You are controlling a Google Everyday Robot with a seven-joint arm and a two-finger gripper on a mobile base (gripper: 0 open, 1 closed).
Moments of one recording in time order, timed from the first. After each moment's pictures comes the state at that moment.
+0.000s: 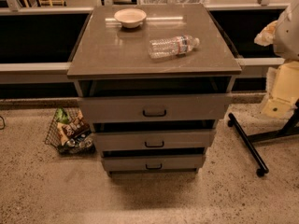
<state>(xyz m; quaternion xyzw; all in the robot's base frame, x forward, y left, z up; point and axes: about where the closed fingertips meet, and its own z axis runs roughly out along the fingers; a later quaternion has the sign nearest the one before) 0.438 -0.217 0.976 -0.60 0.78 -0.03 0.16</state>
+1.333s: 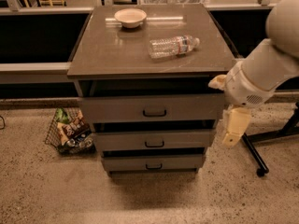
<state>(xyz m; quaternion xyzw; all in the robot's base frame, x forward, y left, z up) 0.470 -0.180 0.839 -0.67 0.72 0.06 0.16</state>
